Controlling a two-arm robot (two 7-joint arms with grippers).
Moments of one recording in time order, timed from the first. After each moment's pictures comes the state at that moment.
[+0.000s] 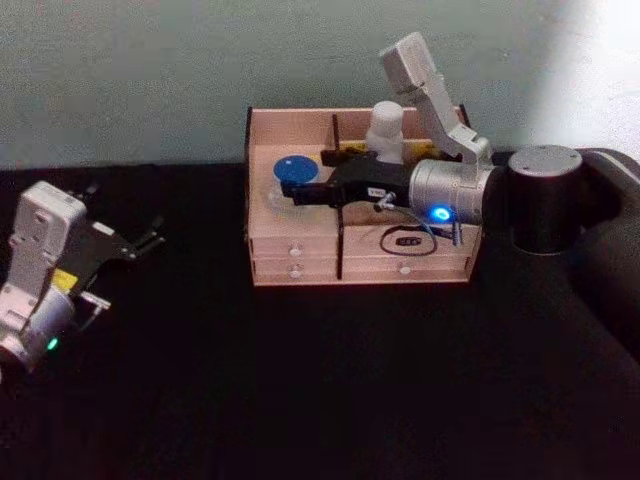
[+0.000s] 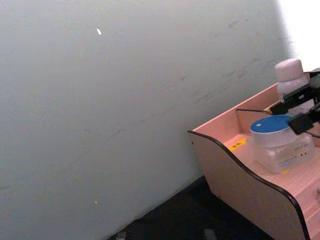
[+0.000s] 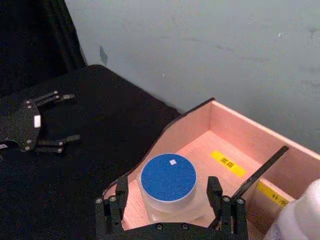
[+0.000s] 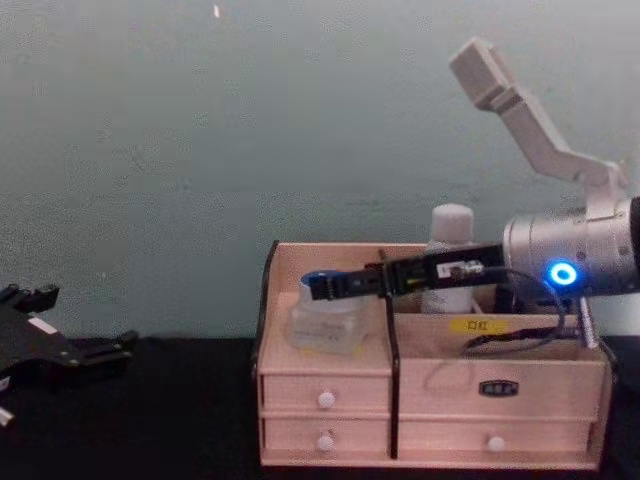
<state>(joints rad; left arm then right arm) -0.20 0.60 0.45 -1.41 -0.25 -0.12 0.03 0.72 0.27 -0.61 -1.05 0.47 0.31 0.57</state>
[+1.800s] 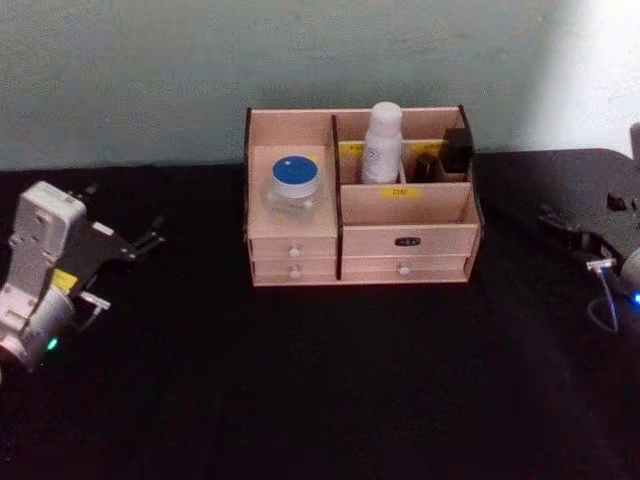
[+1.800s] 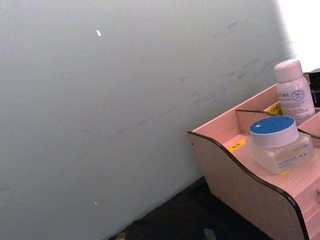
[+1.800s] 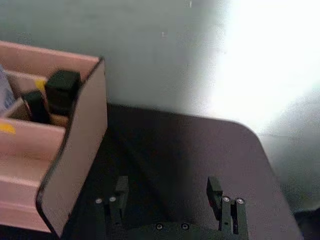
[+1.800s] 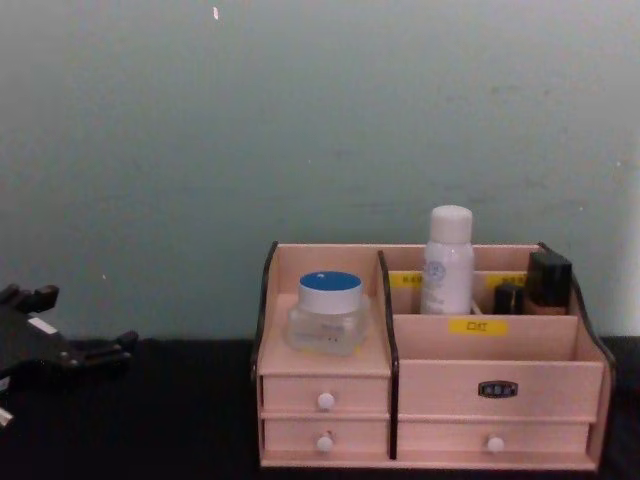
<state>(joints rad) -0.20 0.60 0.45 -1.41 -0.25 -0.12 0.03 0.14 0.52 -0.22 -1.60 0.41 0.41 -0.13</state>
